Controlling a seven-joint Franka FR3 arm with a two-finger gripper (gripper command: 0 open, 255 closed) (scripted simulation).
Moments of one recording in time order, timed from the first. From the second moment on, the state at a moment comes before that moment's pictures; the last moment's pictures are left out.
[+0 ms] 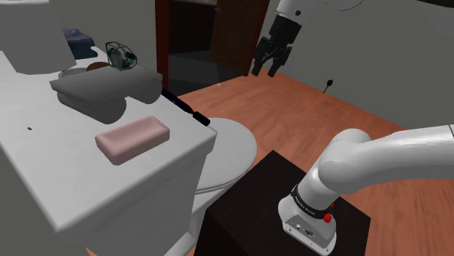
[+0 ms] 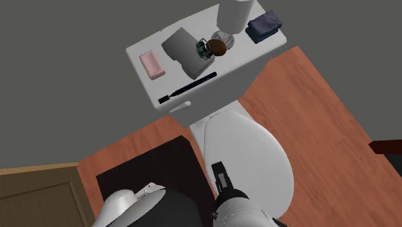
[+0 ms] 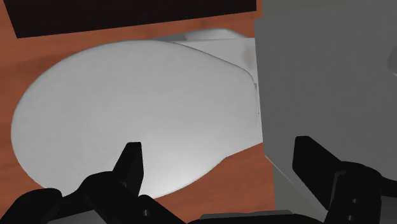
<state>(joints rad) 0.01 -0.77 -0.06 -2.35 0.12 1.63 0.07</state>
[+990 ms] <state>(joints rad) 0.10 -0.47 0.17 -2.11 0.20 1.74 0.26</state>
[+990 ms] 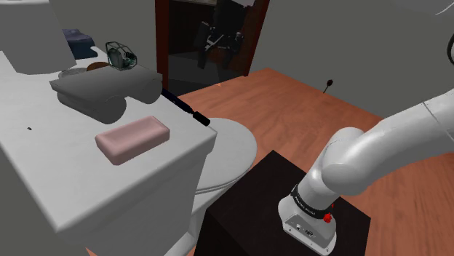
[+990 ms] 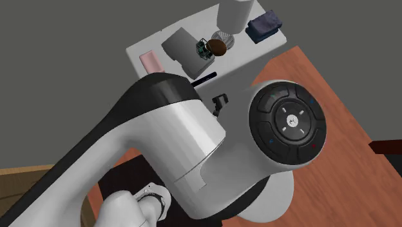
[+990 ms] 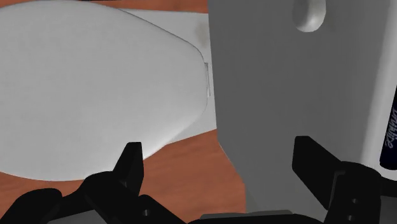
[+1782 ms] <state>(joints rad) 0.17 -0.08 0.36 -1.71 0.10 1.75 0.48</state>
